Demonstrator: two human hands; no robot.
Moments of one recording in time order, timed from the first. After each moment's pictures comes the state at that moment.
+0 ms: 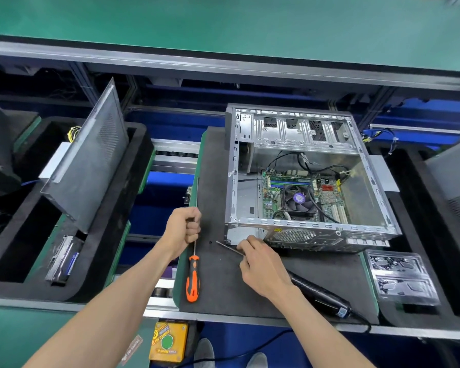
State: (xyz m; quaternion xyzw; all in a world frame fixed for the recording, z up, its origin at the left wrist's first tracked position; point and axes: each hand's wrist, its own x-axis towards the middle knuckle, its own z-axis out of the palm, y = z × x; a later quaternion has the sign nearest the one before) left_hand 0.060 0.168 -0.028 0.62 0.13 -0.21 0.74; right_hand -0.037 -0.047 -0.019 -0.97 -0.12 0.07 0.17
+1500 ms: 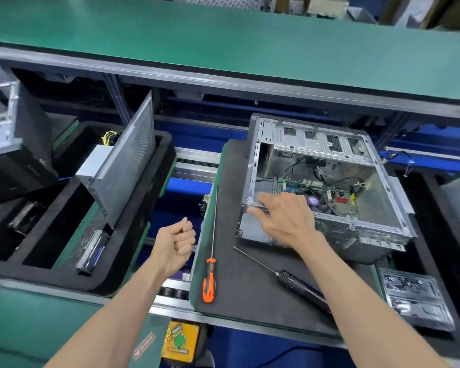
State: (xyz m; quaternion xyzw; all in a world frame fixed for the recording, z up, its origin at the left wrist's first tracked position) left_hand 0.016 0.224 -0.008 0.29 0.26 -0.25 0.89; right_hand 0.042 -0.046 0.085 -0.98 -0.18 -0.09 0.06
